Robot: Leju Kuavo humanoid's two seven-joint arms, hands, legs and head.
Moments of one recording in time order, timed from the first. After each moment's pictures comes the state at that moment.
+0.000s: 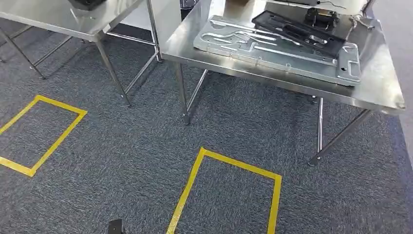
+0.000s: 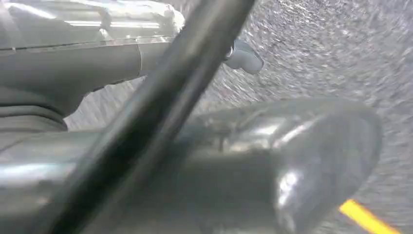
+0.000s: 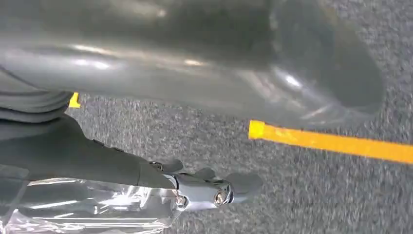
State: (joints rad) left arm -0.13 -0.27 0.70 -0.27 -0.60 0.44 -0.27; right arm -0.04 0.15 -0.84 -0.26 0.50 -0.25 -0.31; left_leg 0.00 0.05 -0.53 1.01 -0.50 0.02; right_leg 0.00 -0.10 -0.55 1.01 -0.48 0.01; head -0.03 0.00
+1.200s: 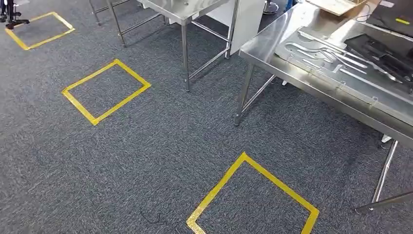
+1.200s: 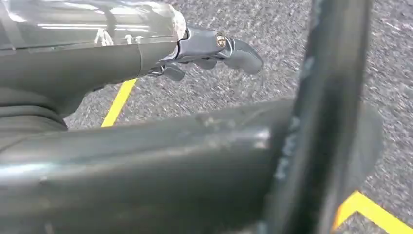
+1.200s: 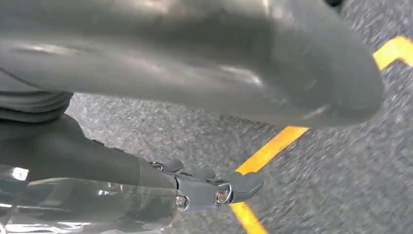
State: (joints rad) left arm -0.03 -0.07 0.65 -0.24 -0.74 0.13 -0.34; right arm -0.04 0.13 -0.77 -0.22 0.72 -0.07 -0.27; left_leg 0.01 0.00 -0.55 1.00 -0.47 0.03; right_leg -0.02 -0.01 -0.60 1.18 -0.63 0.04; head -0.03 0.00
